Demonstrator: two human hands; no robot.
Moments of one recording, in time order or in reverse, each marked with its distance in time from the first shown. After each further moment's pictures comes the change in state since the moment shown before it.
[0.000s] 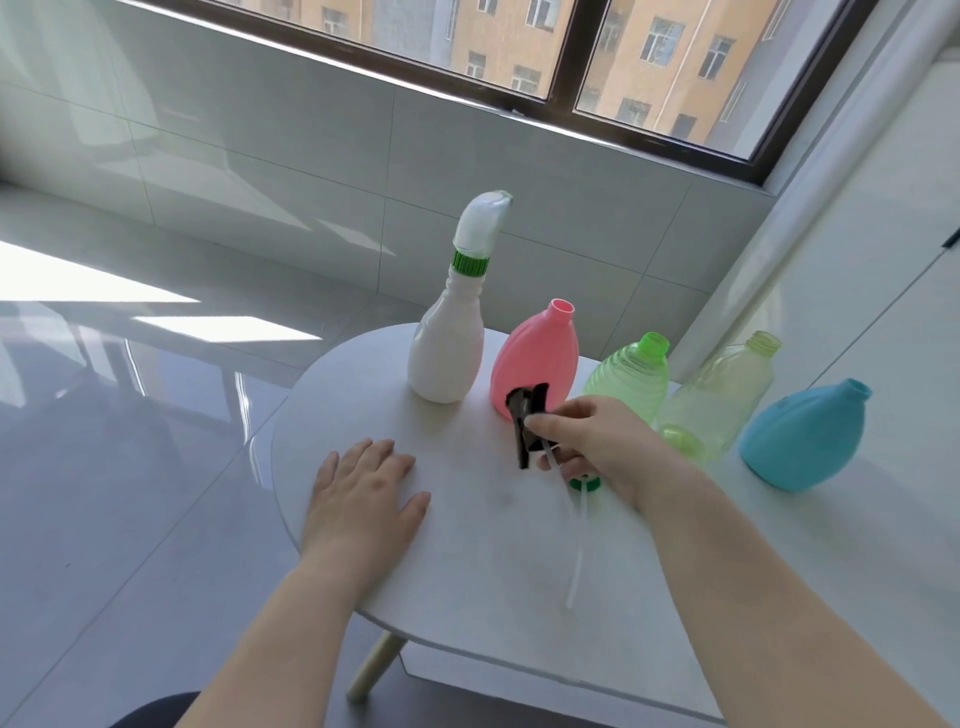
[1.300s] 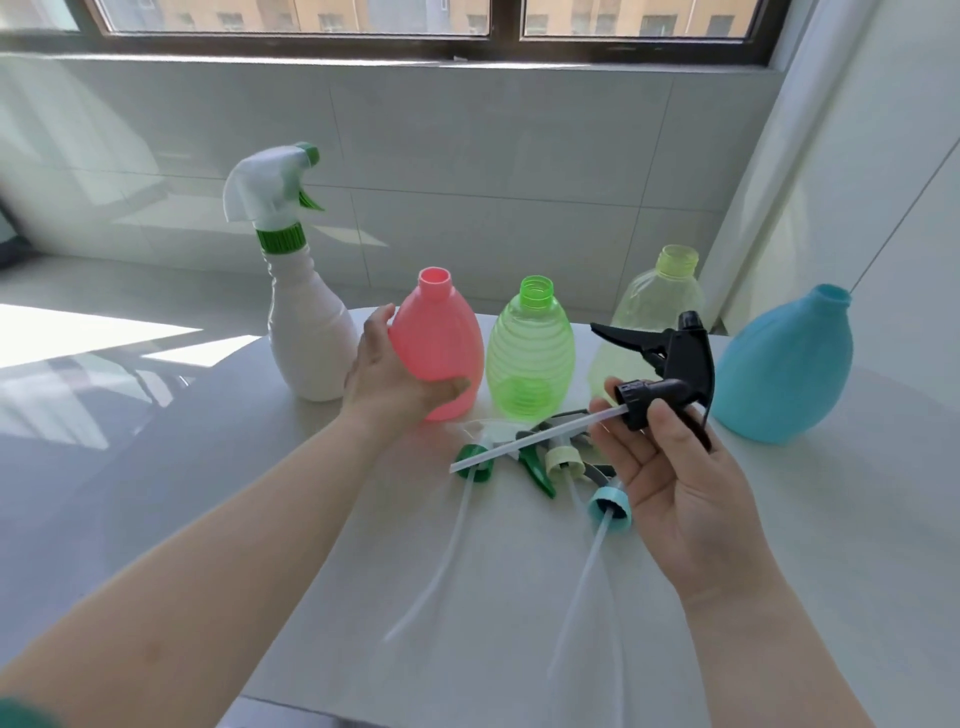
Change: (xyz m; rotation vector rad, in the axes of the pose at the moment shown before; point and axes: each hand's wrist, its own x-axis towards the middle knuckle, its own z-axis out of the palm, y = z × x) left_hand 0.112 0.130 0.044 -0.511 0.155 -0.105; right_hand -0.017 0.105 -0.111 1.171 0.189 -0.257
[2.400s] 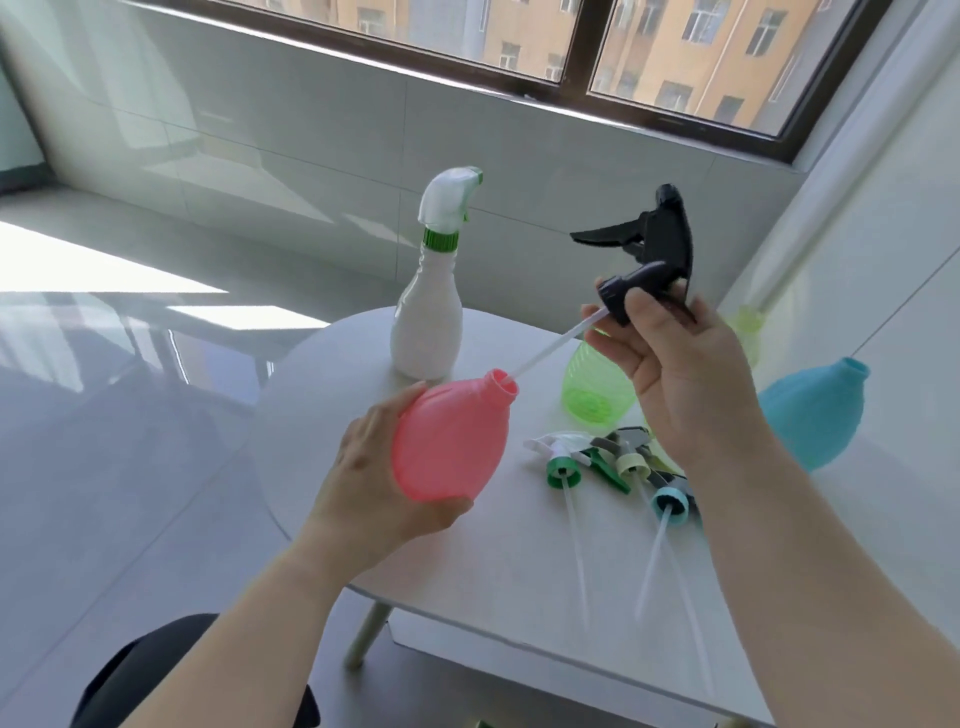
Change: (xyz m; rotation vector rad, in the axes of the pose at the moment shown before) left_hand -0.126 -0.039 -0.113 -0.113 -0.030 0.137; right_hand -0.022 -0.001 0.137 -0.461 -0.310 -0.207
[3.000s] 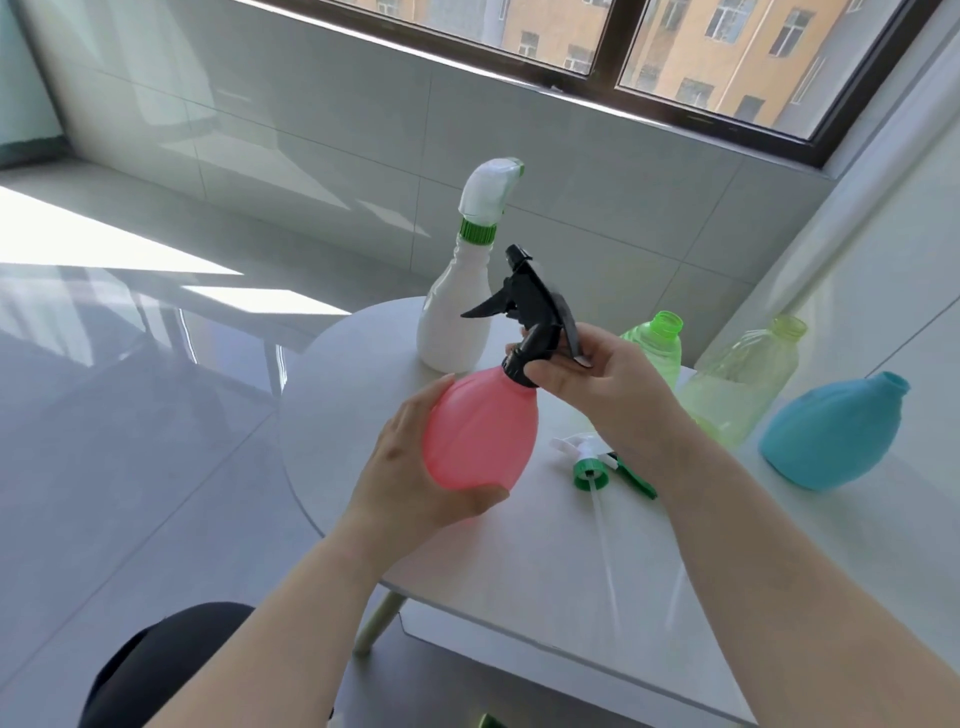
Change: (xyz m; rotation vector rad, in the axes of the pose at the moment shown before) left_hand 0.006 -0.009 0.004 -0.094 -0.031 -0.044; right_hand -0.002 0.035 0.035 -0.476 -0.341 0.107
